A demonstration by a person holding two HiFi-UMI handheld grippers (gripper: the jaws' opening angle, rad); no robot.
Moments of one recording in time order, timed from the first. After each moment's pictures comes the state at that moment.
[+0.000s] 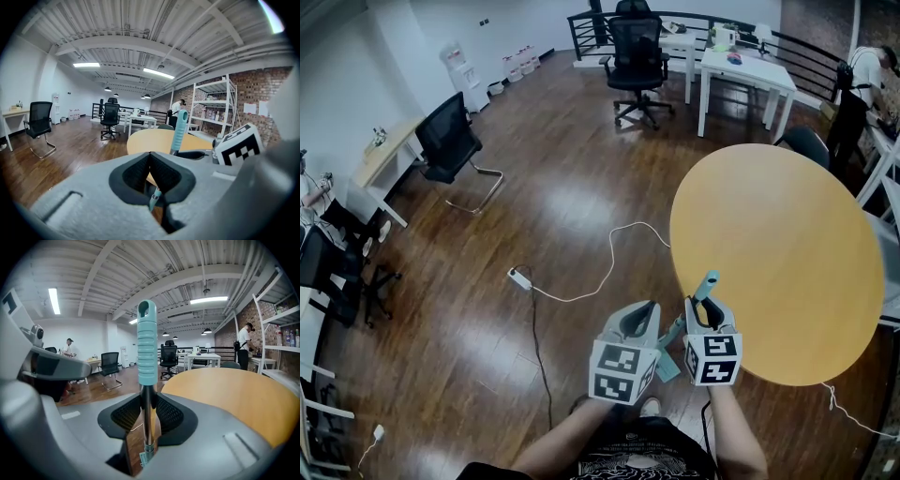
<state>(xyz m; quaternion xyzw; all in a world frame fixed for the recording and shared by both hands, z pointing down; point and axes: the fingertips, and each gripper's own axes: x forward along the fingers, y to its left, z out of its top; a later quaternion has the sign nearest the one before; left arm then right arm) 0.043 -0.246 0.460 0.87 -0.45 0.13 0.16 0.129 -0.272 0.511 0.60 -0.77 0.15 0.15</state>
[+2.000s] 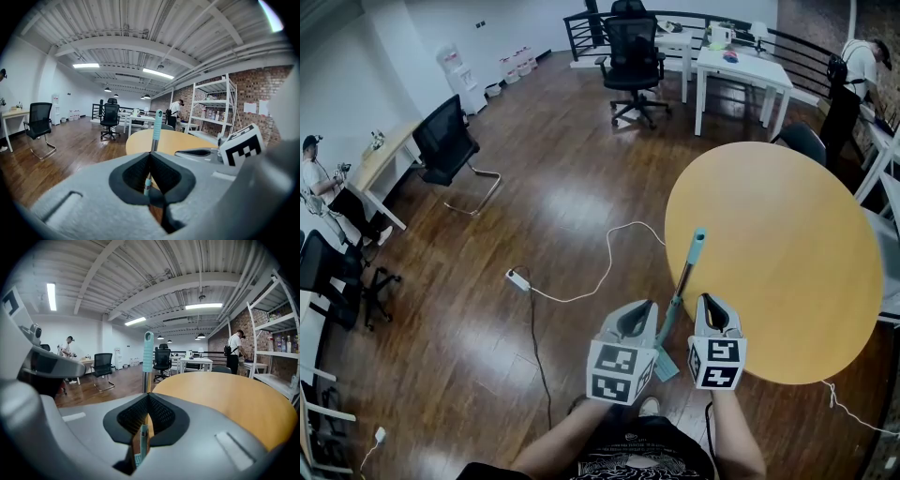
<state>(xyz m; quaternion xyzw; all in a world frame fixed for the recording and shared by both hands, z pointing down) 0.051 -0.243 0.459 0.87 -0.45 0.13 0.16 0.158 -0.263 0.502 0.63 -0.75 0.13 0.14</state>
